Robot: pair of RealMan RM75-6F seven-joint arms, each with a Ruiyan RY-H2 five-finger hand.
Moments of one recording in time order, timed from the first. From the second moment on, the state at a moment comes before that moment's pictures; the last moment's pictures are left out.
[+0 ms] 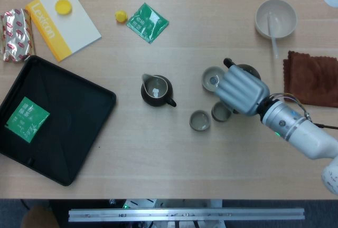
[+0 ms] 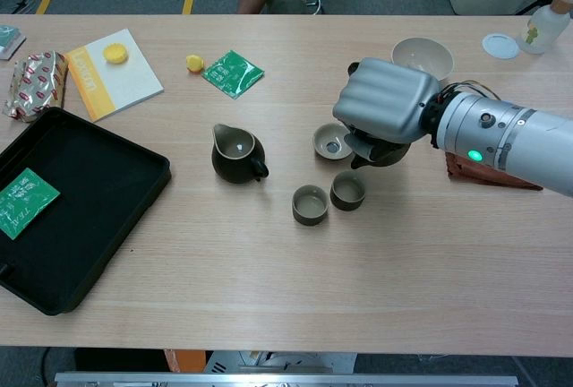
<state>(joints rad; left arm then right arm) 0.07 -1.06 0.02 -1.60 1.52 1.59 -0.06 0.98 -1.34 -0.12 -1.84 -1.06 0.96 -1.05</state>
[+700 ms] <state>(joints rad) 0.08 -1.07 0.01 -1.57 1.52 1.60 -0.08 1.00 -1.37 -0.12 -1.84 -1.05 0.98 -1.20</state>
